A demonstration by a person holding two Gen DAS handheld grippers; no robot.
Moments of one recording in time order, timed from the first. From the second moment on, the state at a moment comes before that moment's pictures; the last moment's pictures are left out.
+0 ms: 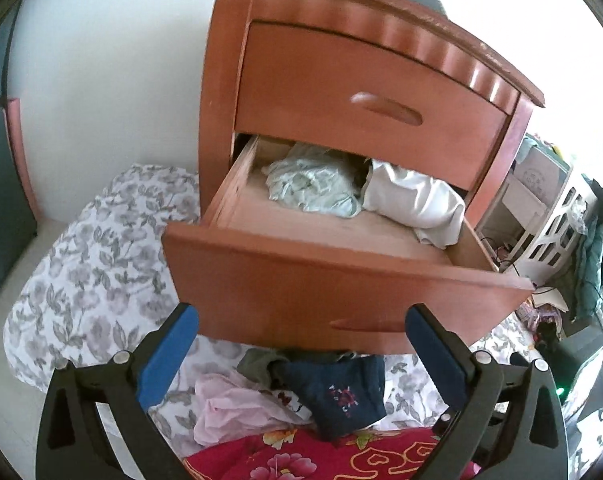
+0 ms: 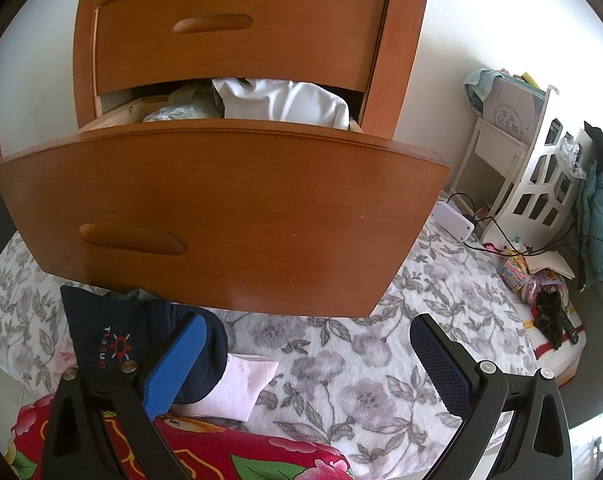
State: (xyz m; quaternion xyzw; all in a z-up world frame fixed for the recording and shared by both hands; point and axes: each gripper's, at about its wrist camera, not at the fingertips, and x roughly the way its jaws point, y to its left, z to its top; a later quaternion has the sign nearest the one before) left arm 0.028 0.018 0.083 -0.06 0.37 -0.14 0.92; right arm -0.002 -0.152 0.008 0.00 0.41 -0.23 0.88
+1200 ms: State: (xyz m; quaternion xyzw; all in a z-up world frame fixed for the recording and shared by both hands) left arm 0.190 -0.080 0.119 -0.02 0.49 -0.14 0.86; right arm -0.002 -0.171 0.000 0.07 0.43 -0.21 0.88
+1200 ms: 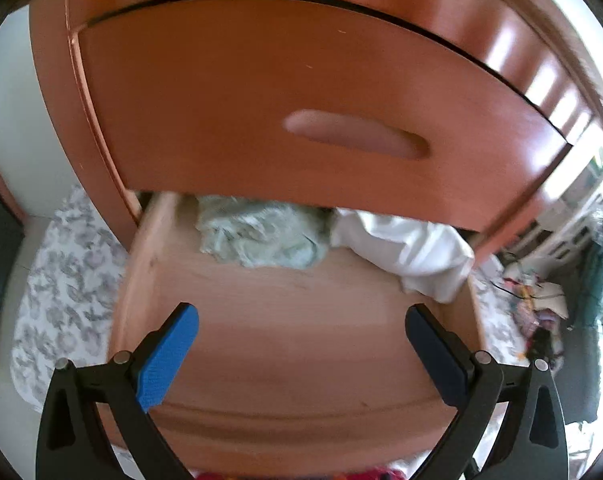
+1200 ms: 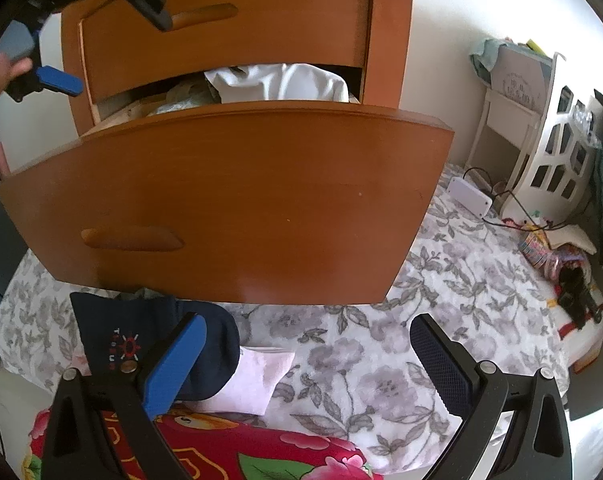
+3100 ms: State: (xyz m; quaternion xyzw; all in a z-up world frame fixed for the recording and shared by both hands) left arm 0.224 -0.278 0.085 0.09 0.48 -0.08 0.87; right arm -0.016 -0.202 -0.006 0.18 0.41 -0.19 0.87
